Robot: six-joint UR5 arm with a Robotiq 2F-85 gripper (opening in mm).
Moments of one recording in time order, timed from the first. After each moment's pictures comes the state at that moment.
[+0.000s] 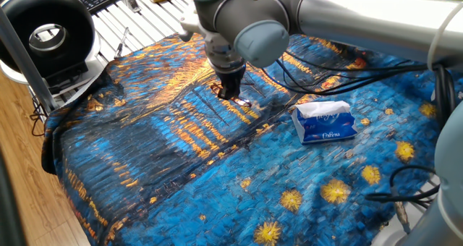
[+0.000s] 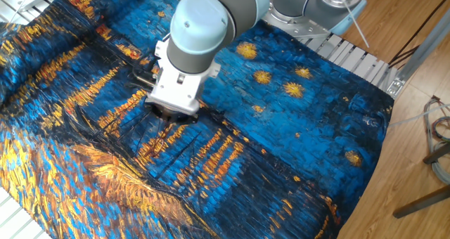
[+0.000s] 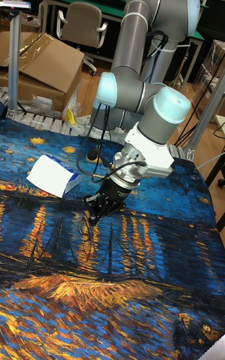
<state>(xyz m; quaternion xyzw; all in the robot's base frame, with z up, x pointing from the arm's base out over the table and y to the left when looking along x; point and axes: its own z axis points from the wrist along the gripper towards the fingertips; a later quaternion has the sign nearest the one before) 0.553 -0.005 0.033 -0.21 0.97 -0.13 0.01</state>
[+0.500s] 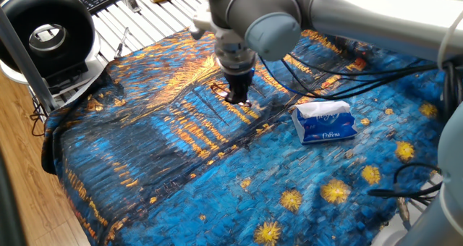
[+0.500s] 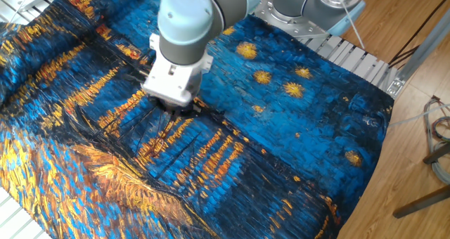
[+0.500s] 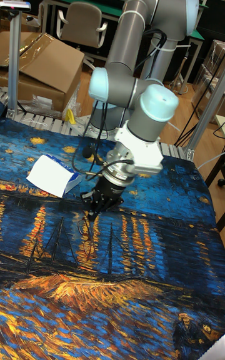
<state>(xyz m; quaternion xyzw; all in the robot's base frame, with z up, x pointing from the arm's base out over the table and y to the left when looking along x) 0.521 -0.011 0.024 -0.18 0.98 -0.08 -0.01</state>
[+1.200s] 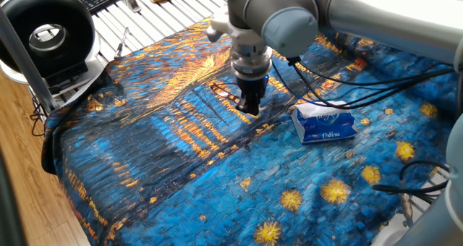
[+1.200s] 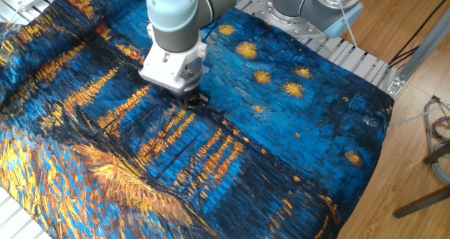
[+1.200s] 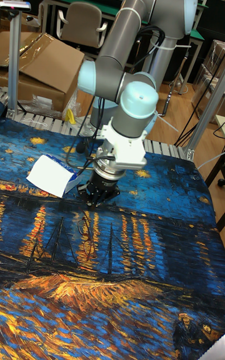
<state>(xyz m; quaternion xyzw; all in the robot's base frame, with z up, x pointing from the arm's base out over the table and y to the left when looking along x) 0.479 -0.010 0.013 -0.14 0.99 -0.03 -0.04</state>
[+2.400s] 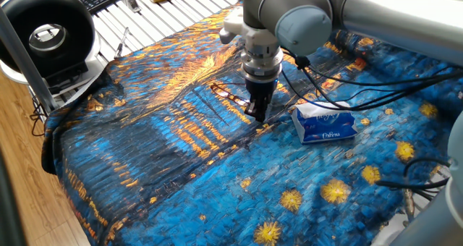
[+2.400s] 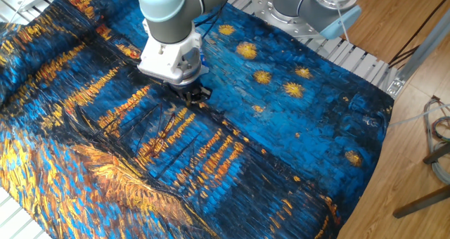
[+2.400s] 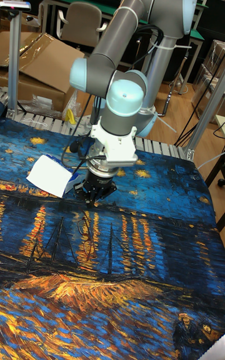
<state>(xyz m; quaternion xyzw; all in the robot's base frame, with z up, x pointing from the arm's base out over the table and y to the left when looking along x) 0.466 -0.015 0.006 -0.18 0.98 0.00 -0.05</state>
